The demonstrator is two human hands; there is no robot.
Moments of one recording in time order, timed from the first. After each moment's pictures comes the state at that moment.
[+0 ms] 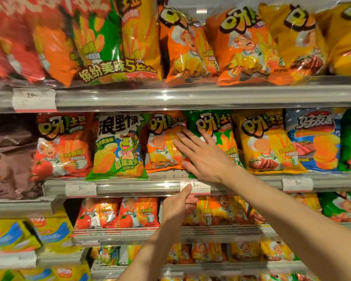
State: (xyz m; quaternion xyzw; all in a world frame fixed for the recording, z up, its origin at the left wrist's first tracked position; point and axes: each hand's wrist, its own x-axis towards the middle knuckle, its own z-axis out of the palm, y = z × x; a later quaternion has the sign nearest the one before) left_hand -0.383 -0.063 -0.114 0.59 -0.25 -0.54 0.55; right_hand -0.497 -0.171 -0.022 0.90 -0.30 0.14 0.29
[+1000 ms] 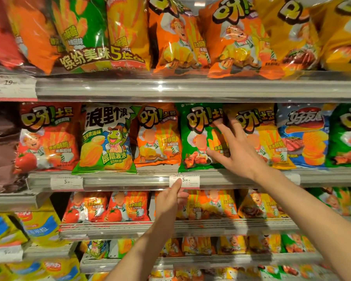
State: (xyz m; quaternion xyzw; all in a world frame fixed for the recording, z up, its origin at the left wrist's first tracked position) left_hand -0.398 -0.059 -0.118 0.57 -0.28 -0.51 0.58; right_hand -0.590 -0.155 -0.012 0.84 -0.47 0.28 0.01
